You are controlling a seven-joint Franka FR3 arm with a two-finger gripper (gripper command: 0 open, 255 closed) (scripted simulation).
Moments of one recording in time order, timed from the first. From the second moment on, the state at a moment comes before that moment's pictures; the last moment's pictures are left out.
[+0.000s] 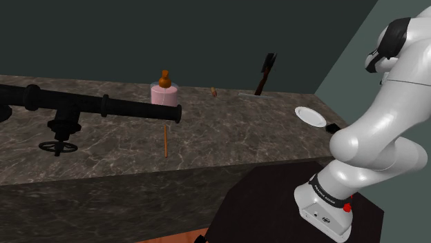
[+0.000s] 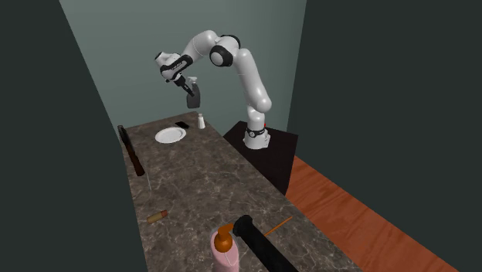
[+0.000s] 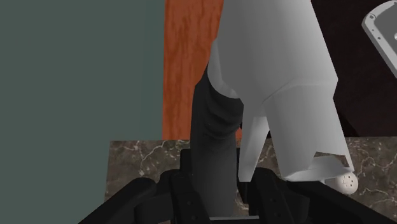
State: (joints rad) arm -0.78 0.37 -0.76 -1.77 -0.21 1.74 -0.96
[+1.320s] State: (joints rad) arm -0.82 0.48 -0.73 -1.86 -0.16 1.92 -0.94
